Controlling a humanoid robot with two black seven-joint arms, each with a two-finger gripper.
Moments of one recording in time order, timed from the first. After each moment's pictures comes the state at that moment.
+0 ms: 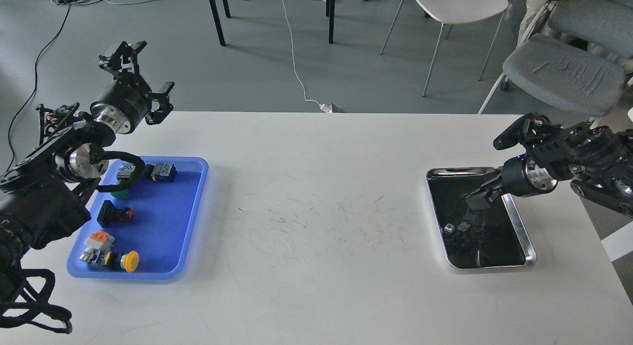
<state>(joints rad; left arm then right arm) -0.85 0.34 -0.71 -0.45 0.11 -0.37 -0.25 1.28 -0.53 -0.64 0.78 -1.48 0.21 0.49</state>
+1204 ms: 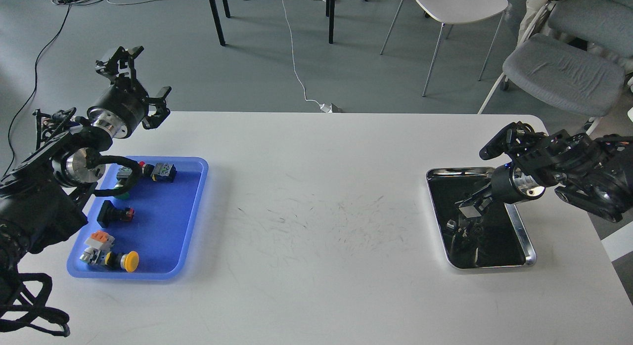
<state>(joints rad) -0.83 0.35 -0.71 -0.45 0.11 -0.38 -0.25 1.24 -0.45 -0.68 0.72 -1.48 0.21 0.49</state>
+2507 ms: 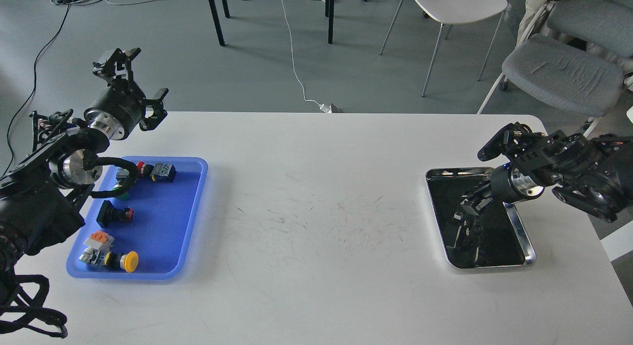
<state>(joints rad) -0.83 0.35 -0.71 -0.45 0.11 -0.38 -0.25 1.24 -0.42 -0.70 0.68 -1.48 0.21 0.49</state>
